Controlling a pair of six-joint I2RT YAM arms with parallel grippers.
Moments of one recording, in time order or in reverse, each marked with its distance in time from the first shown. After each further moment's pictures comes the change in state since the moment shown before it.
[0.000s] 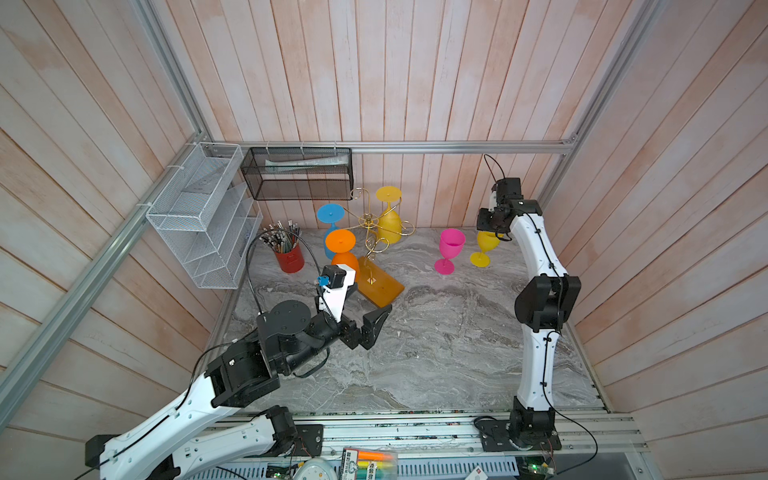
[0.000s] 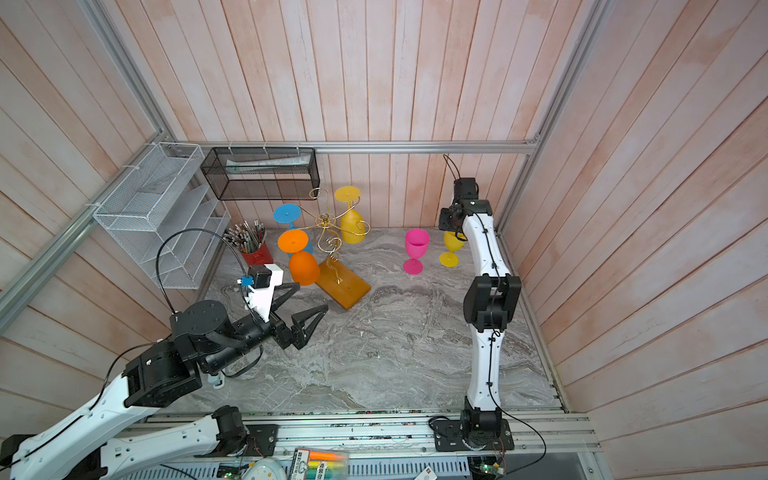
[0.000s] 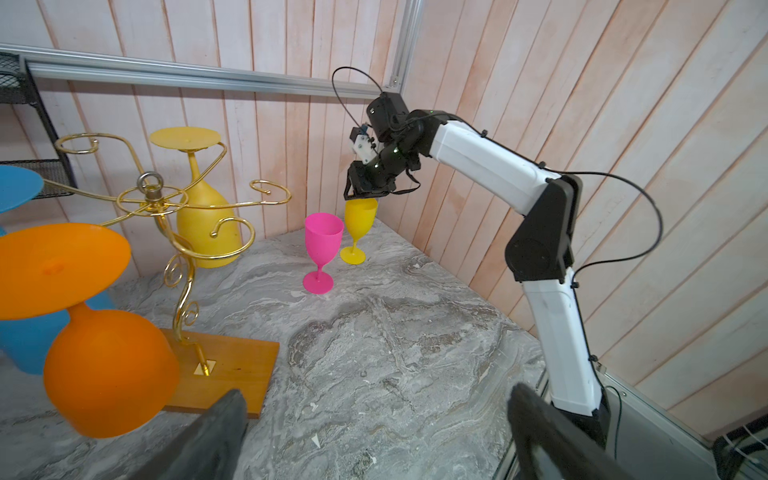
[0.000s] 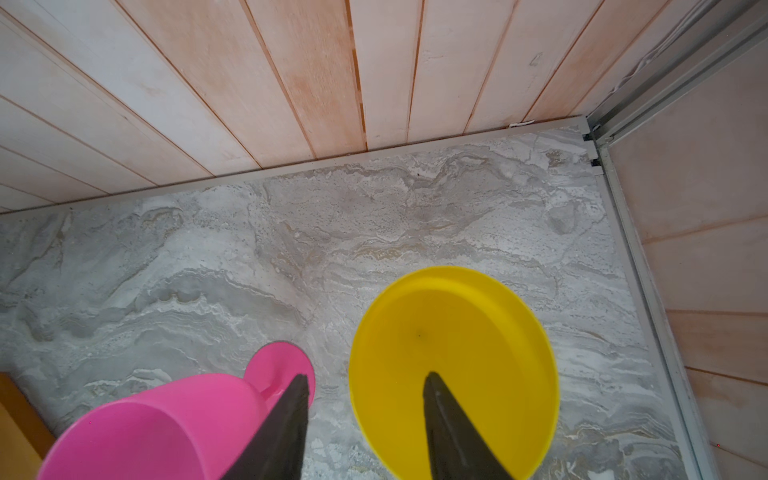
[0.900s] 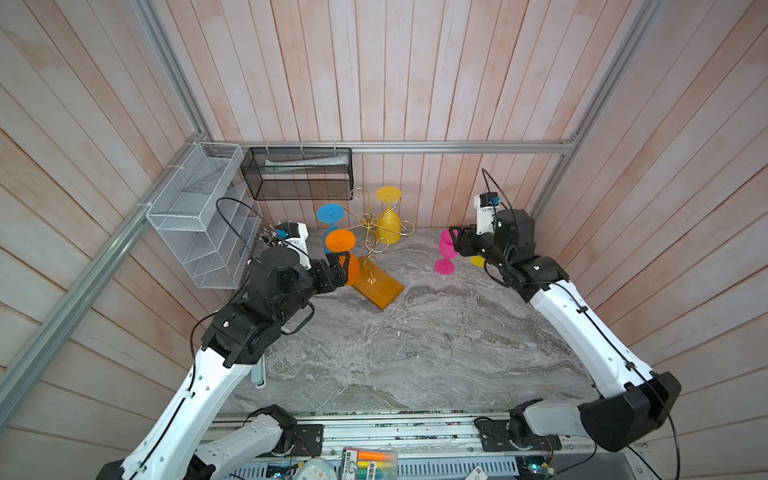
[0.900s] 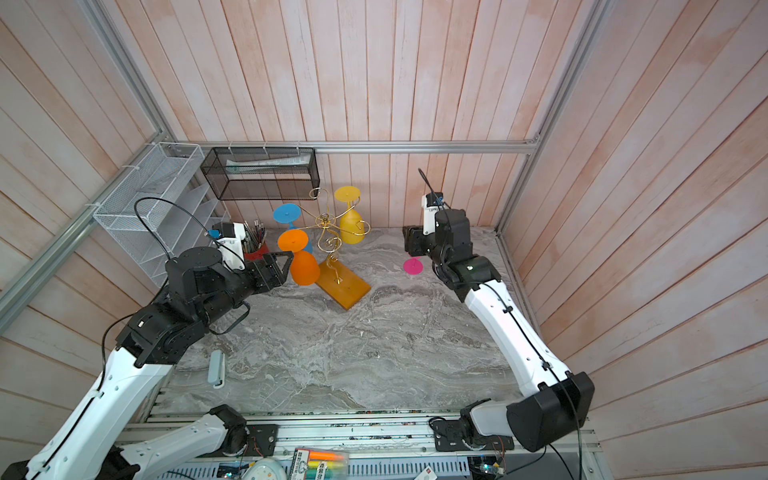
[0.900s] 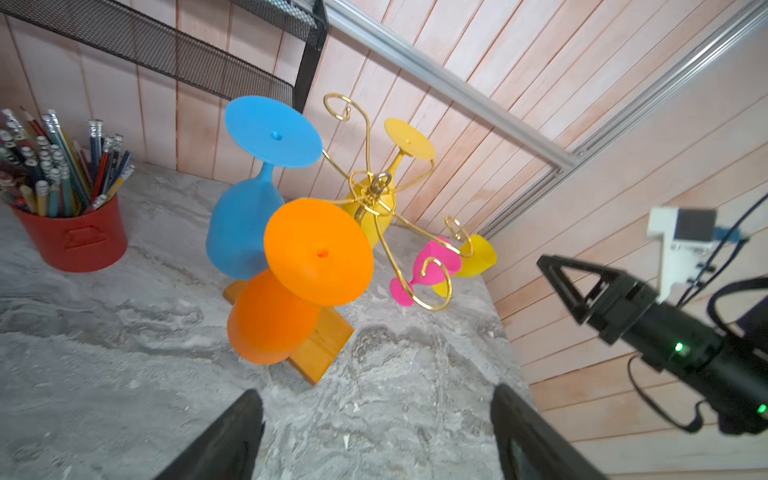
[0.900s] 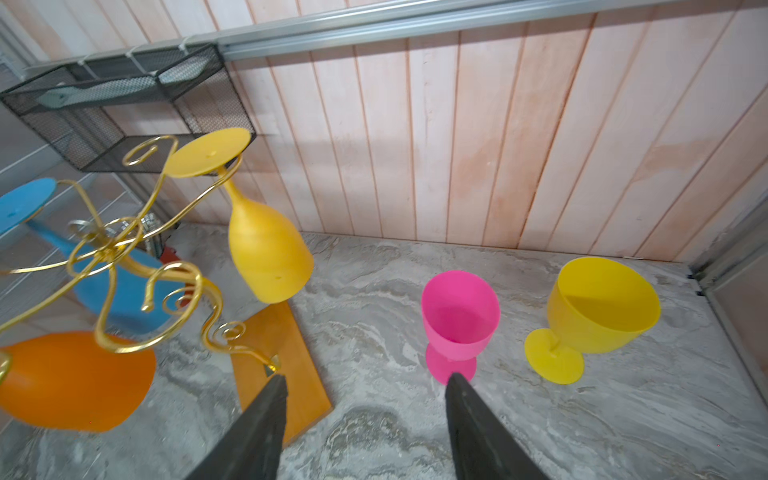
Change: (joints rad) left arm 0.531 0.195 0.230 -0.187 0.194 -0.370; right arm 0.364 -0.964 -1.052 0.608 -0.004 0.048
